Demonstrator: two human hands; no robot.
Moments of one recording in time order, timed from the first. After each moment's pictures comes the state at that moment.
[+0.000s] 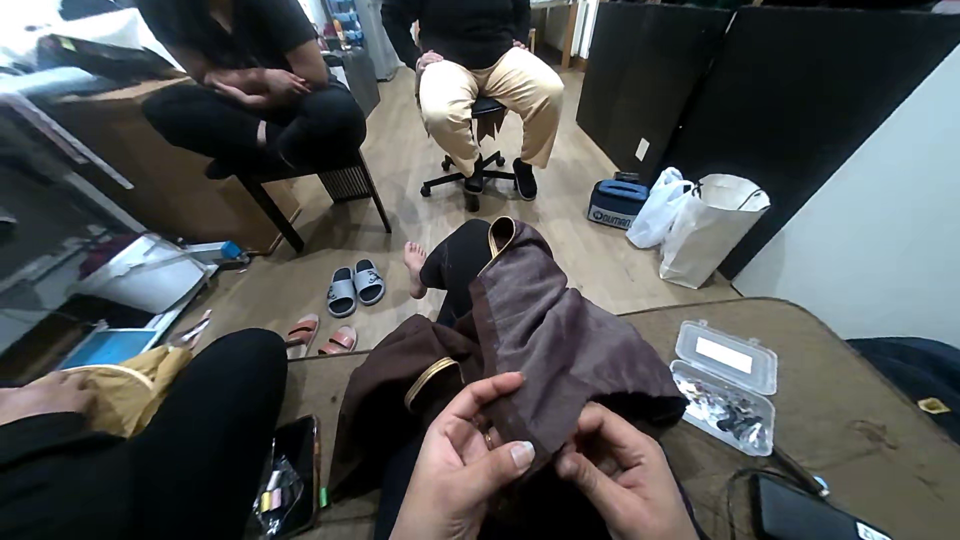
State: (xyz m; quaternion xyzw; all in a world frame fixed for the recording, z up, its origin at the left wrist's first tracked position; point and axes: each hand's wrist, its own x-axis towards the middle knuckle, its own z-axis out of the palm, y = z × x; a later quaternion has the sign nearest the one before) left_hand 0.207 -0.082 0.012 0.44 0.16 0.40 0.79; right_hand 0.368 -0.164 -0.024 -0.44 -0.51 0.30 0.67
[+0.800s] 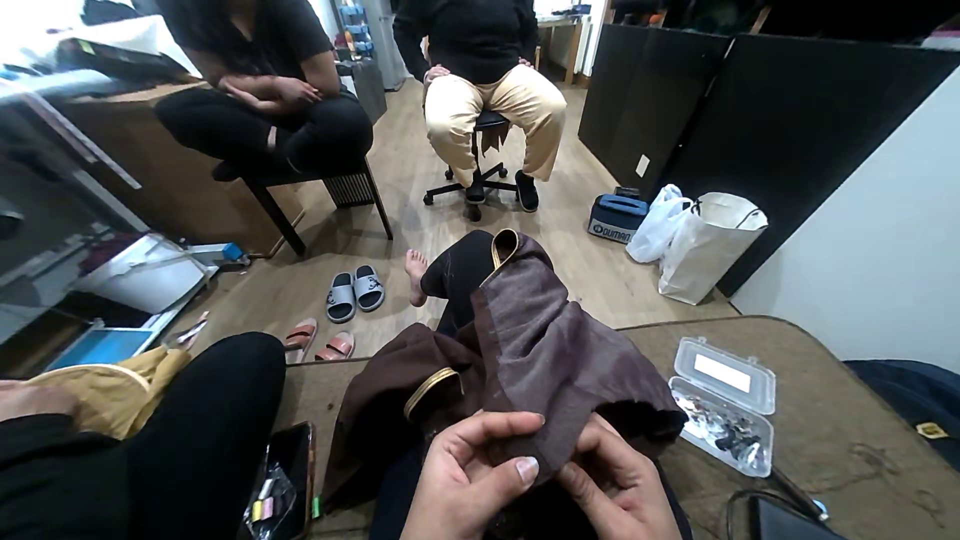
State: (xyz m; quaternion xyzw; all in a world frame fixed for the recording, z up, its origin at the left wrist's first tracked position) left_hand 0.206 -0.087 0.013 0.47 0.20 0.39 0.76; right_hand 0.367 -0.165 -0.027 -0.48 -0.52 0.26 0.66
